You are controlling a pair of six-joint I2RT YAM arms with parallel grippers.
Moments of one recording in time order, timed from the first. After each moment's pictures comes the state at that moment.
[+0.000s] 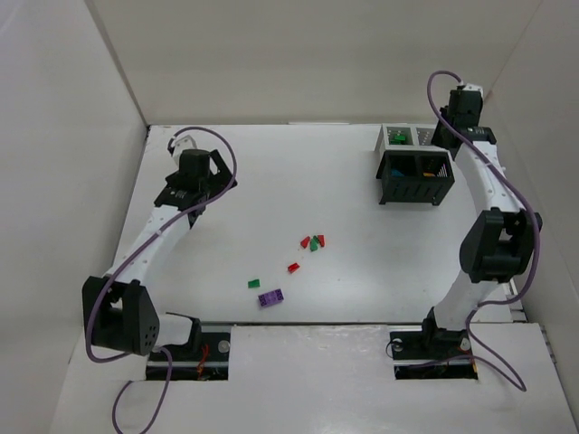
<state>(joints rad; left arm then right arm) -0.22 1.29 1.01 -0.39 -0.26 -0.61 -0.07 1.76 1.65 -0.51 0.27 0.18</state>
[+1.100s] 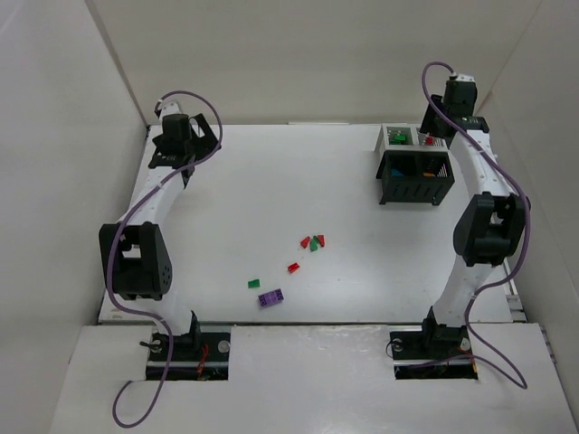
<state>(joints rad) -0.04 1.66 1.32 -0.18 -0.15 -0.44 -0.07 1.94 1.85 -0.49 0.19 0.16</state>
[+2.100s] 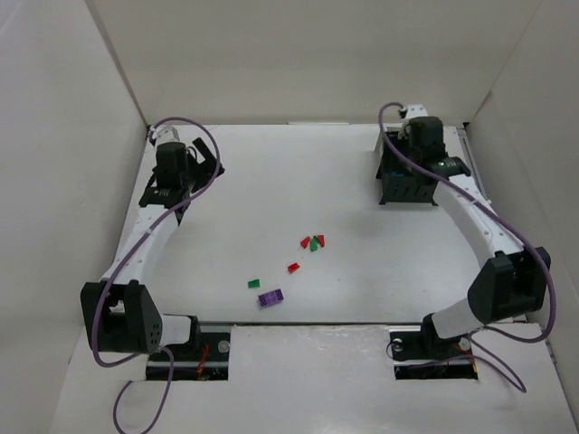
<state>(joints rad) -0.06 1.31 1.05 -0.25 -0.06 -0.57 0.16 1.50 1.37 -0.43 0.09 0.08</state>
